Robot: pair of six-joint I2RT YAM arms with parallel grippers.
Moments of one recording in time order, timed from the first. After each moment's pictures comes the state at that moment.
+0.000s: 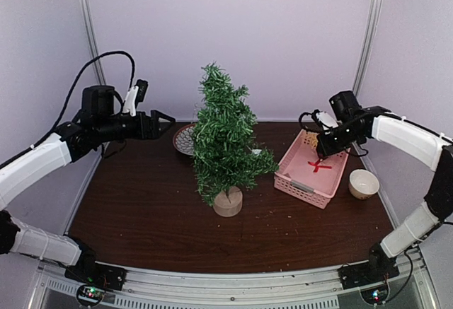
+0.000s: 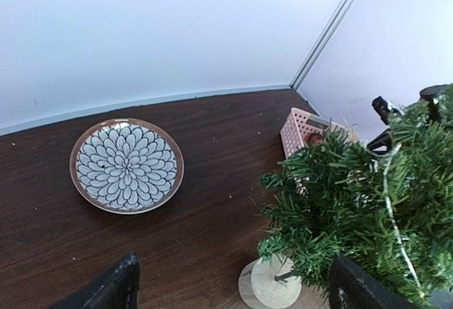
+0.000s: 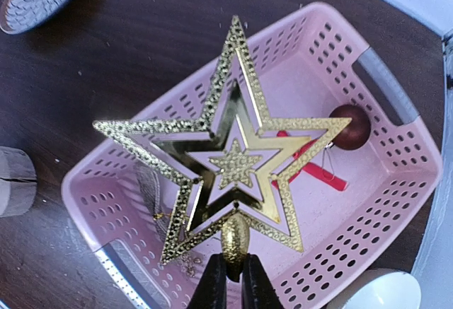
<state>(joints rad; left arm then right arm) -0.46 1.21 1.05 -0.20 0.31 -0.29 0.31 1.51 1.24 -0.72 -0.02 -0.03</state>
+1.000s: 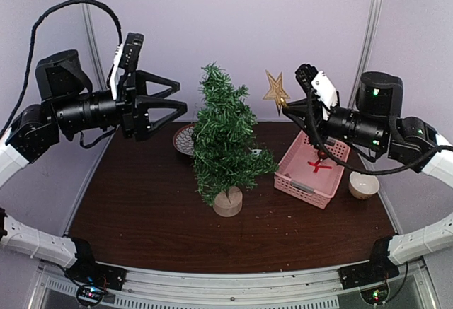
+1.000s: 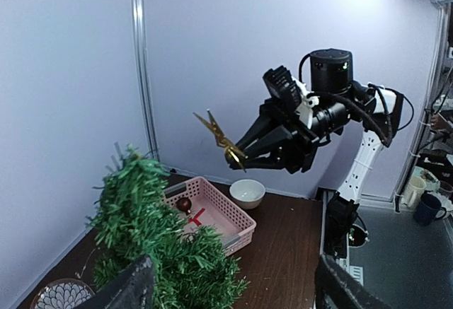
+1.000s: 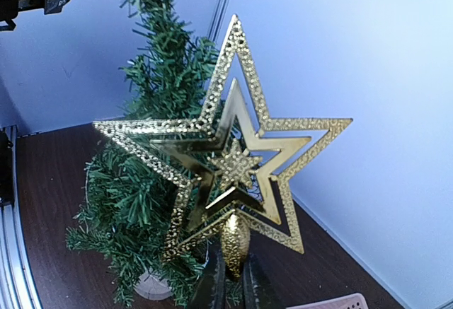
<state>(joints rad) -0.92 1.06 1.37 -0.34 0.32 0.00 0.95 1.07 1.24 -0.35 0.14 -0.26</state>
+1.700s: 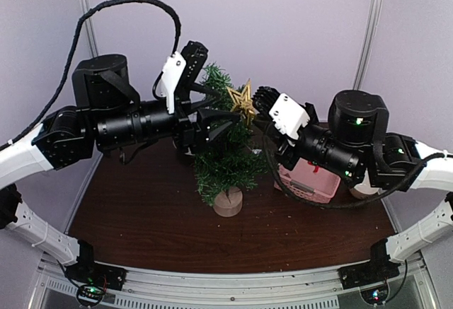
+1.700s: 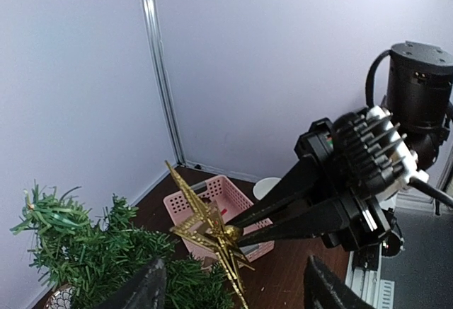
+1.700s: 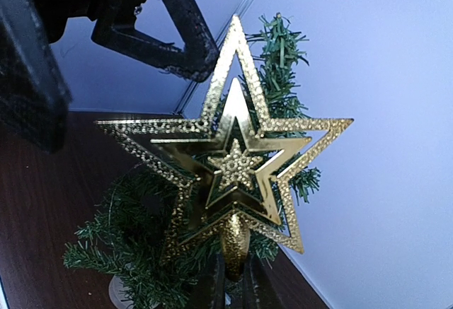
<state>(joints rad) -1.26 1.28 1.48 -0.27 -0.14 0.08 1.30 1.19 1.26 -0.18 0.54 -0.48</state>
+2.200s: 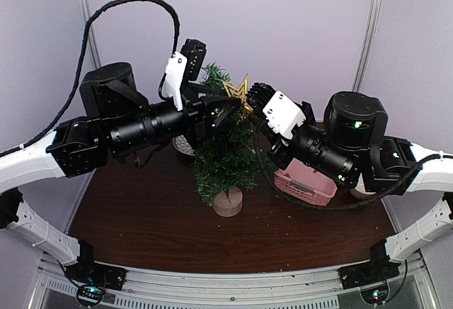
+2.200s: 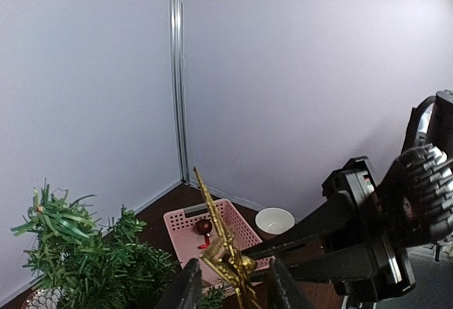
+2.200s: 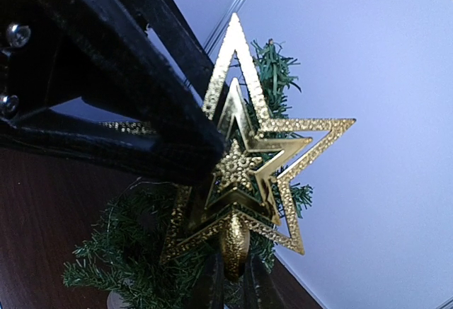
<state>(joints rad) -1.26 1.30 1.40 -0.06 -0.21 -0.02 1.35 1.23 1.27 -0.10 0.64 -0.50</state>
